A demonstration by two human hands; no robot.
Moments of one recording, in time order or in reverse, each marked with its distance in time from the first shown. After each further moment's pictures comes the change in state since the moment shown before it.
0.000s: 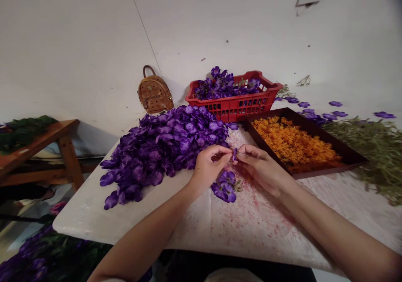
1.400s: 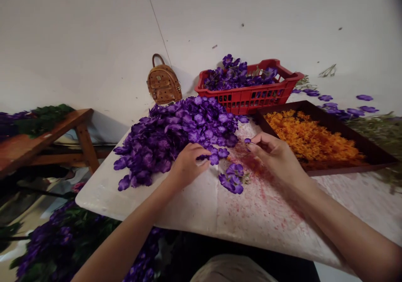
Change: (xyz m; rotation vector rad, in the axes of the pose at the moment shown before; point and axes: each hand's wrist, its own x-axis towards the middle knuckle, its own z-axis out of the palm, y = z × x) left_hand -0.033 -0.007 -0.085 0.691 -0.051 0.158; right_hand 0.002 -0.007 -0.008 -0.527 0.099 -0.334
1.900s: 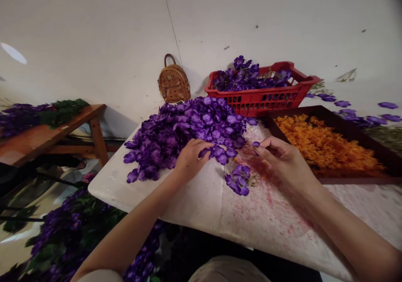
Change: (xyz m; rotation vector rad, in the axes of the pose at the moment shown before) left_hand -0.004 -0.007 0.001 0.115 0.112 0.049; right_hand -0.002 0.001 -0.001 0.000 -0.021 0.011
